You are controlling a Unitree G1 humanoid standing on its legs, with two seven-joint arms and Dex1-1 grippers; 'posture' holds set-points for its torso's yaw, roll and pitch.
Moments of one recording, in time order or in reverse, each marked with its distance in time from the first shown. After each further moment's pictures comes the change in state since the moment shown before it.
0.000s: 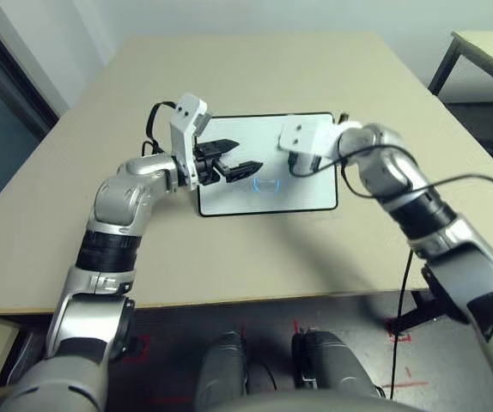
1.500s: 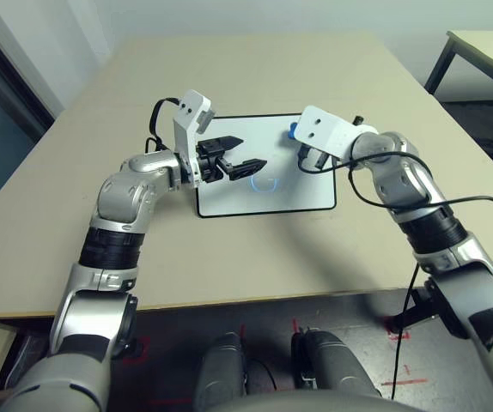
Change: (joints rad) left arm -0.013 0.007 -0.004 0.003 0.004 -0.006 -0.010; right arm 0.242 -0.031 -0.073 -0.304 0.063 0.113 0.025
